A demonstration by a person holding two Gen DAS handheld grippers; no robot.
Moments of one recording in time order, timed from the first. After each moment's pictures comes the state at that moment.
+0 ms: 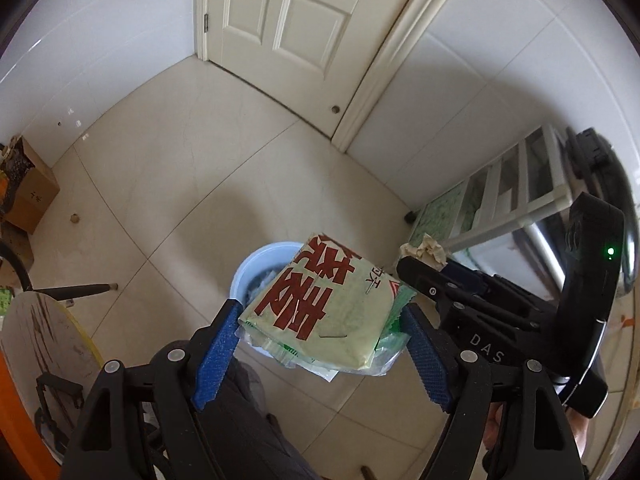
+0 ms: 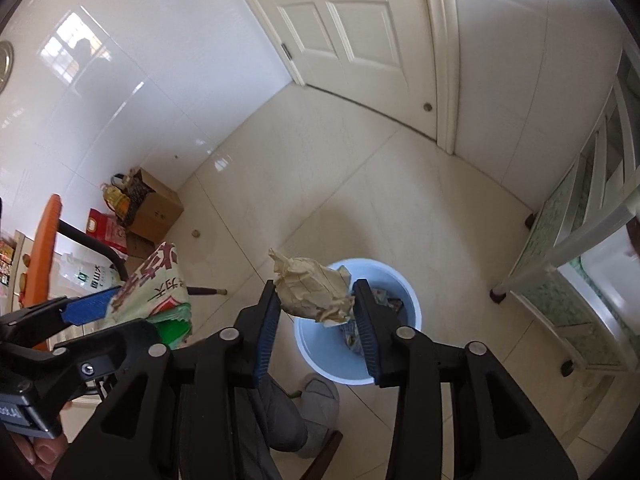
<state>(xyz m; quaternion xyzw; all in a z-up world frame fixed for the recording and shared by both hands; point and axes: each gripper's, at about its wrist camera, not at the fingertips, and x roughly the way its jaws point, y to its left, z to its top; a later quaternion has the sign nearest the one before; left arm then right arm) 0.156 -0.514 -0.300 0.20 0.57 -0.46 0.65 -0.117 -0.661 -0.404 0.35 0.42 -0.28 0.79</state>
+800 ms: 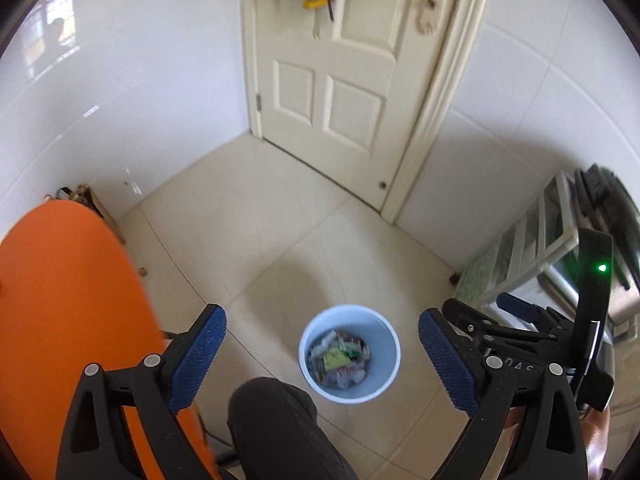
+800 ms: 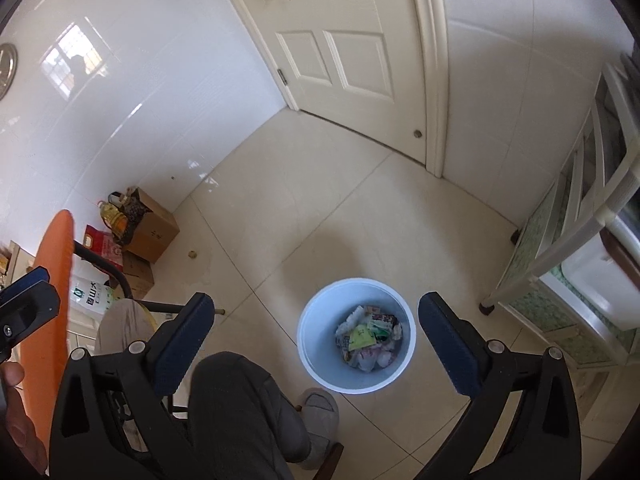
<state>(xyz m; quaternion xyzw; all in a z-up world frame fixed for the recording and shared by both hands) 0.132 -0.470 -0.226 0.18 0.44 -0.41 0.78 -0.113 -0.636 -0.350 0.32 0.39 -0.31 0.80</state>
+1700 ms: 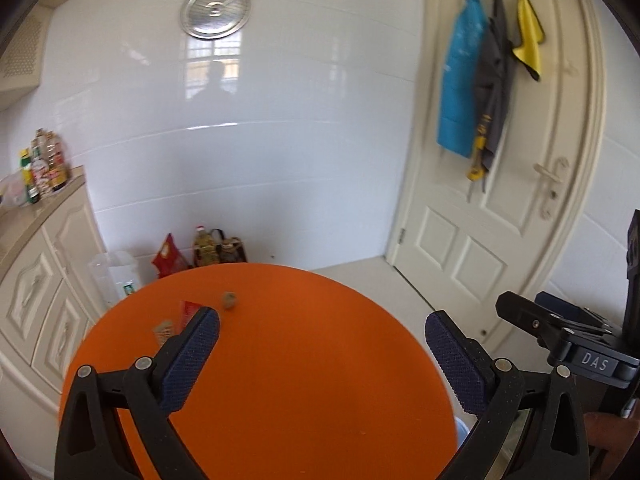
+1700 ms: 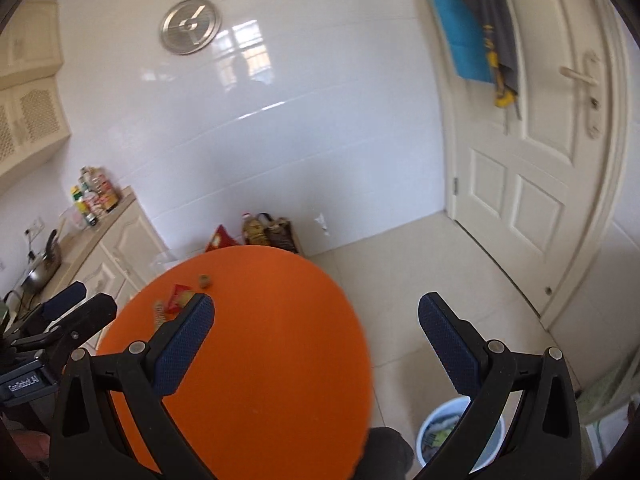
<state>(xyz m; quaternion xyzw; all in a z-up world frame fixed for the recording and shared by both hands) 0.051 -0.087 -0.096 0.01 0.28 -0.24 0.93 0.063 -0.427 -0.156 0.16 0.28 -0.12 0.94</state>
